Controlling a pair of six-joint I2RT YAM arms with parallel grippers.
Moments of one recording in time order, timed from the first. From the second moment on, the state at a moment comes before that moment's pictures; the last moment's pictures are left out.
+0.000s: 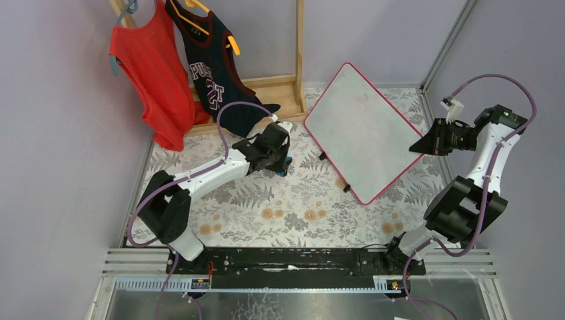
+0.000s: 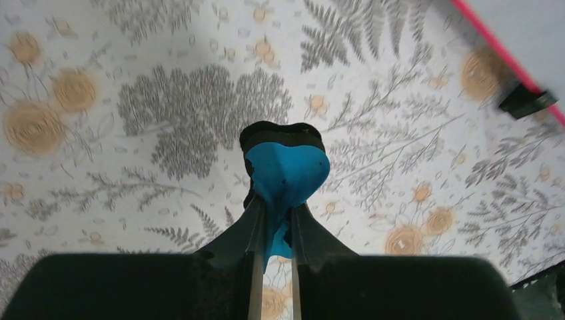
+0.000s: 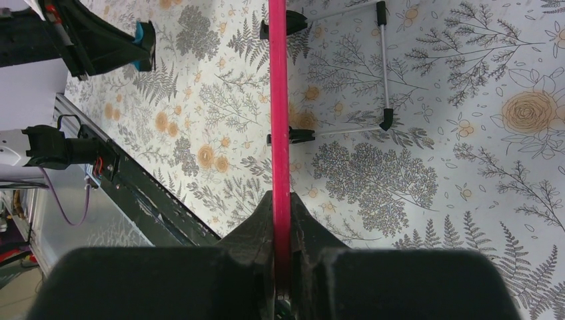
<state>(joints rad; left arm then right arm) -0.71 1.61 1.17 -0.42 -0.06 -0.37 -0.61 1.59 1.56 -1.47 -0.96 -0.78</state>
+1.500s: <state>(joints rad) -0.69 1.69 0.98 -0.49 0.07 -0.40 -0.60 1.57 1.51 -1.42 -0.90 -0.81</state>
